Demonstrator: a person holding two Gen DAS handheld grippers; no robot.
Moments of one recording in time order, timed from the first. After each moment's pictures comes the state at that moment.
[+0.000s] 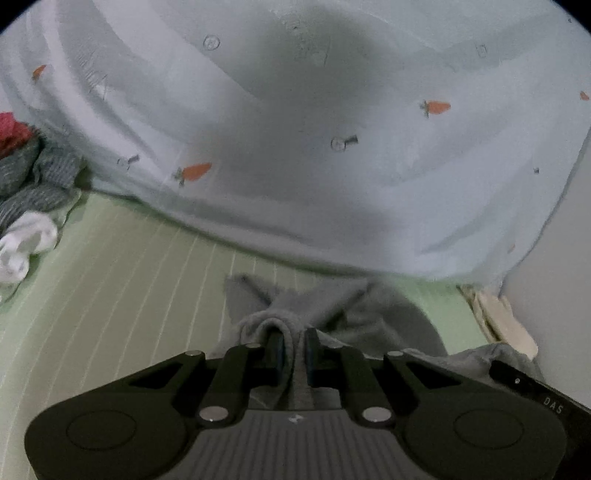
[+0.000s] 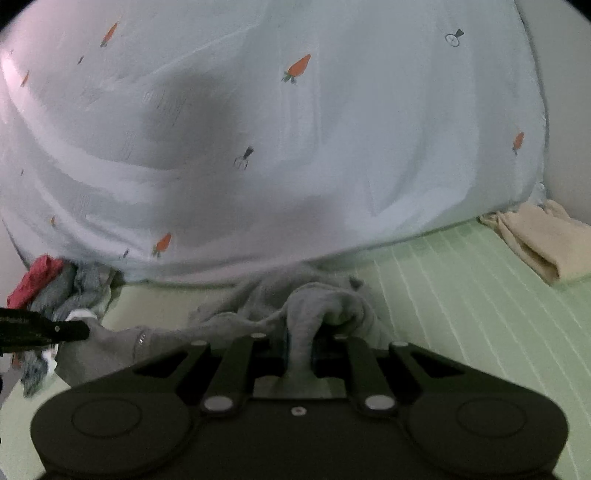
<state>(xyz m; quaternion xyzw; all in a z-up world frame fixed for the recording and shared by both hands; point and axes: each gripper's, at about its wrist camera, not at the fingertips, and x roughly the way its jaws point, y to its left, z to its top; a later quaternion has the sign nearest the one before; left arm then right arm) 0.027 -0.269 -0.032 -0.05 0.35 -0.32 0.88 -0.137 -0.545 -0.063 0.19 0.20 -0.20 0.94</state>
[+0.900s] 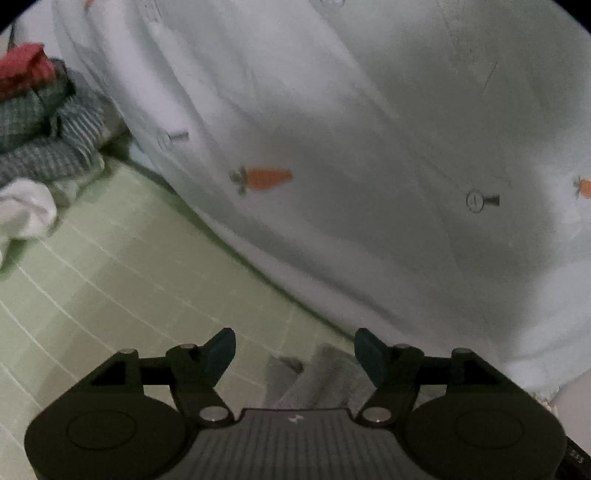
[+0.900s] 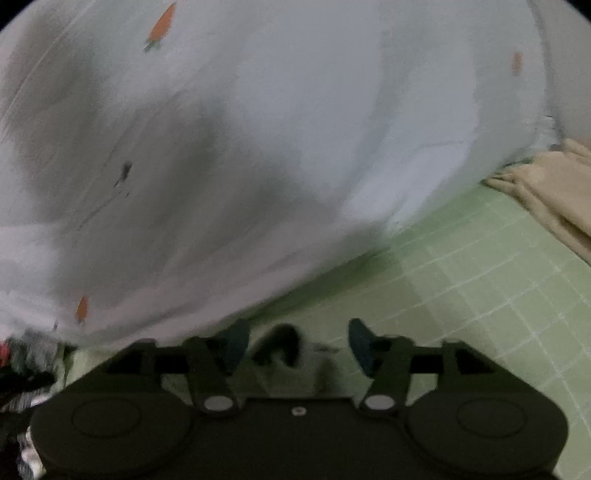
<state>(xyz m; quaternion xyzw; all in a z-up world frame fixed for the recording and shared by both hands) 0.175 -0.308 -0.084 -0.14 0.39 -0.20 0.89 -0.010 -0.688 -0.111 0.31 0.23 -0.25 0.89</state>
